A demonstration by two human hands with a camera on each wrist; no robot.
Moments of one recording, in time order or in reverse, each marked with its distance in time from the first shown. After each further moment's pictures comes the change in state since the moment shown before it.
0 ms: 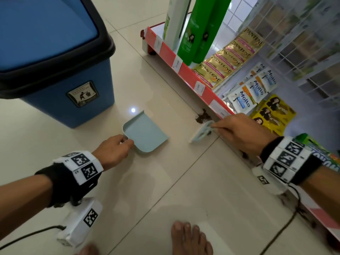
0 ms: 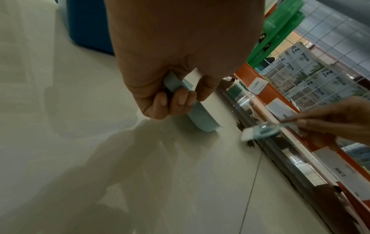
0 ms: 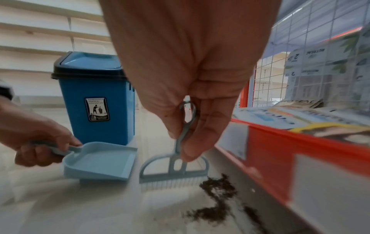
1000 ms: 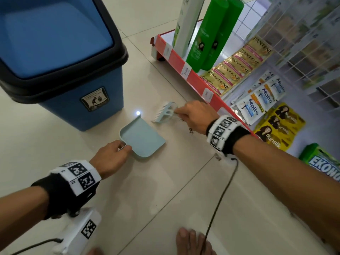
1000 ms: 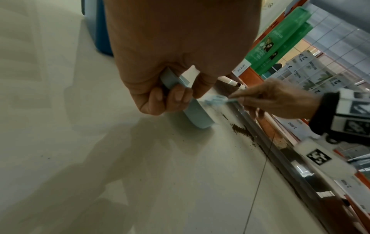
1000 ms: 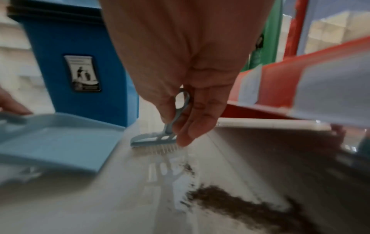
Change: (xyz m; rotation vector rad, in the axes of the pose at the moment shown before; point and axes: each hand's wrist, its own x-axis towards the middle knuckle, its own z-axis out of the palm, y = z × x) left_hand -0.012 -0.012 -0.014 0.024 0.081 -0.028; right_hand 0.116 -0.058 0.027 -0.060 -0.023 -0.098
